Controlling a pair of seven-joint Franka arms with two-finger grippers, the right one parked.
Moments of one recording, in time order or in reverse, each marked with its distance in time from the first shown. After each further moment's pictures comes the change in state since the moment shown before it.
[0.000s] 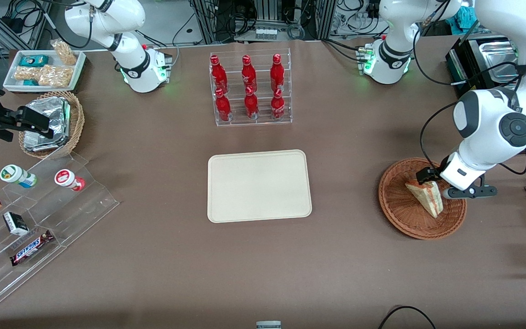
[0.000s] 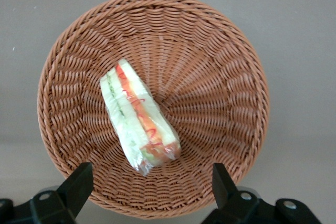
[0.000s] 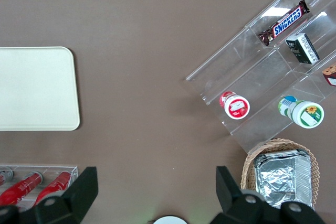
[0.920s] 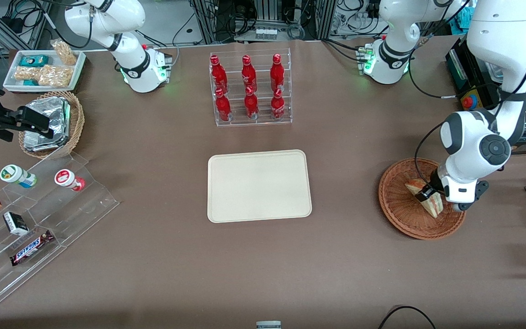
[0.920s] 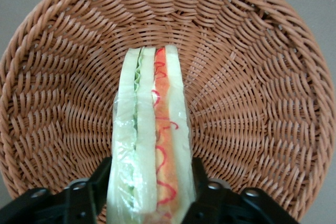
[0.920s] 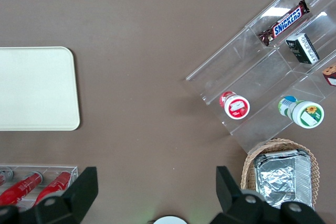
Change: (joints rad) arm 0.011 0.162 -0.001 -0.009 -0.003 0.153 -0.600
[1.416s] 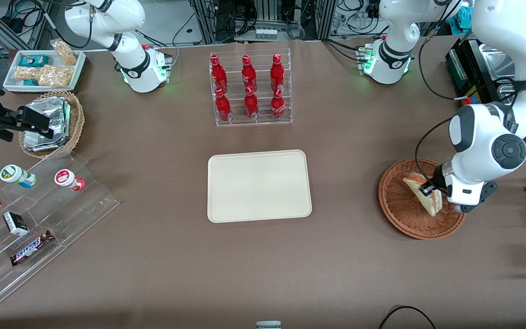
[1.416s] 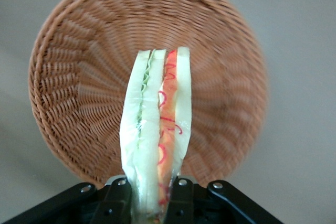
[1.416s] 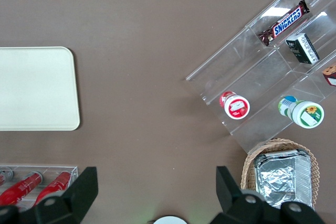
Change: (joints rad) arm -0.075 -0.073 -0.022 0.206 0.003 -0.380 0.105
